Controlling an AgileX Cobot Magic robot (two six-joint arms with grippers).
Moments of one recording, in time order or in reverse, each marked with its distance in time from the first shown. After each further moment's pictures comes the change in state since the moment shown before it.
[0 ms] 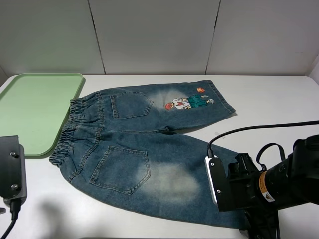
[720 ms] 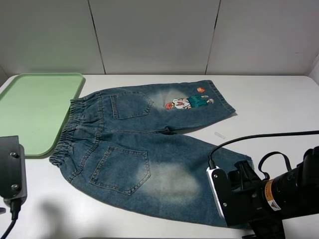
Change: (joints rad) left arm 0.000 0.000 0.000 0.000 0.000 0.000; right arm 0.000 -0.007 0.068 0.064 -0.087 -0.143
